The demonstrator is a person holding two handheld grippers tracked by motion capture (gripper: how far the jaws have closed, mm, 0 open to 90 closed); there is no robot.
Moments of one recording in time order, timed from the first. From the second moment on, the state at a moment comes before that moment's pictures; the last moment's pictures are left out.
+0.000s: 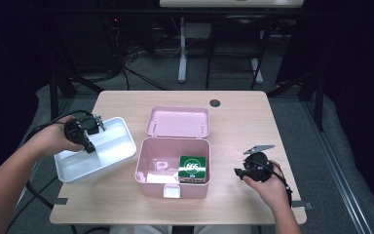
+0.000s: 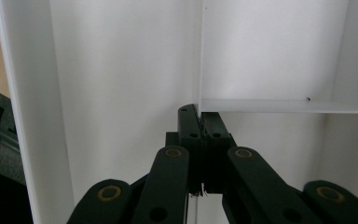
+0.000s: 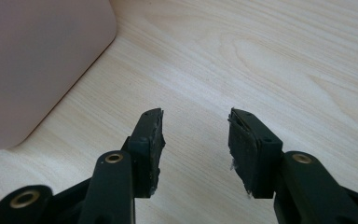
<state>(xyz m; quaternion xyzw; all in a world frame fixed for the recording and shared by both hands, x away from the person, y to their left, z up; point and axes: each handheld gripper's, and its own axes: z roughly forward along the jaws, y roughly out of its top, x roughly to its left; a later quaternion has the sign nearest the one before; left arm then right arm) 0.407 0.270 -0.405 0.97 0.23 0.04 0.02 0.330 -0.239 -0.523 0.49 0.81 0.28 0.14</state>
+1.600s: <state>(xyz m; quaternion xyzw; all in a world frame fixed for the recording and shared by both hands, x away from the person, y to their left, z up) 0.386 0.048 -0.398 1.00 -0.03 0.05 0.04 0.329 -0.242 -0.524 0.49 0.81 0.29 0.15</state>
